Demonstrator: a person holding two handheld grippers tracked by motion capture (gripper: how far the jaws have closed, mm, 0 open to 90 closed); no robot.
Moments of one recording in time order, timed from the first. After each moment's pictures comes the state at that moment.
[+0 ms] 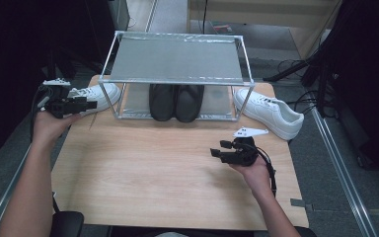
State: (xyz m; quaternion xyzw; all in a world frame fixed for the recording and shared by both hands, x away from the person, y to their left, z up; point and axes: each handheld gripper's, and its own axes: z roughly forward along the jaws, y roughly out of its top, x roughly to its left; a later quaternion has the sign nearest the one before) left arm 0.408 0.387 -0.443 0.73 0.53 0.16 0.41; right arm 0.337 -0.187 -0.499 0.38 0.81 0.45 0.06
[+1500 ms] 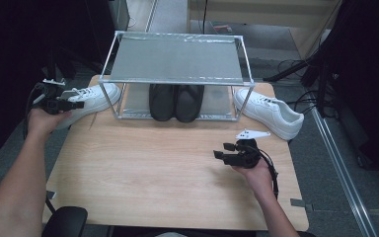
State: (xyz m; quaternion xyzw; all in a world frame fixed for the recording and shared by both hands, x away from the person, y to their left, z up) left arm 0.447 0.434 -0.482 0.74 0.57 0.17 0.31; right arm 0.335 -0.196 -0.507 0.40 0.80 0.44 0.06
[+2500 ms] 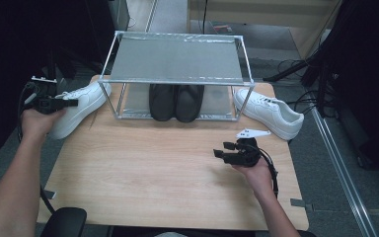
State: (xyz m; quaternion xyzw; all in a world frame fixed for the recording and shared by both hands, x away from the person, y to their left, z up) left arm 0.423 0.437 -0.456 0.71 0.59 0.15 0.35; right arm 0.339 -0.196 -0.507 0.40 0.80 0.44 0.06
